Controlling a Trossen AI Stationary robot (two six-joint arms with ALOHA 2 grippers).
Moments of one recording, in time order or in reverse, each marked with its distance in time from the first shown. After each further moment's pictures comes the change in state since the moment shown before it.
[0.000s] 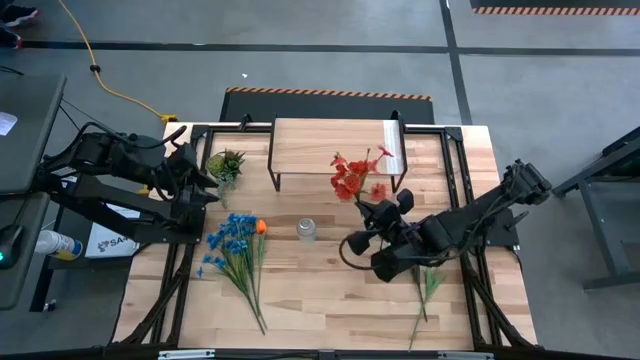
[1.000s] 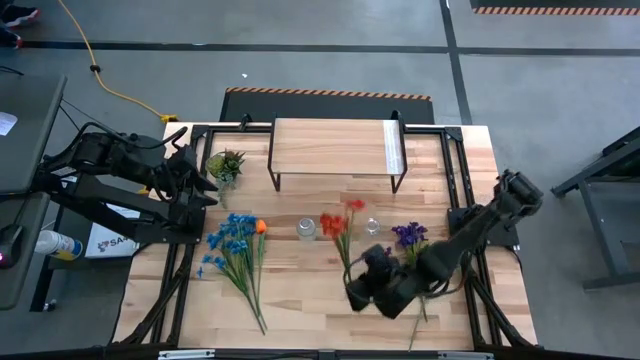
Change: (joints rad) left arm 0.000 -0.001 0.000 -0.008 0.052 0.001; right arm 0.148 0.093 0.000 0.212 -0.695 0.611
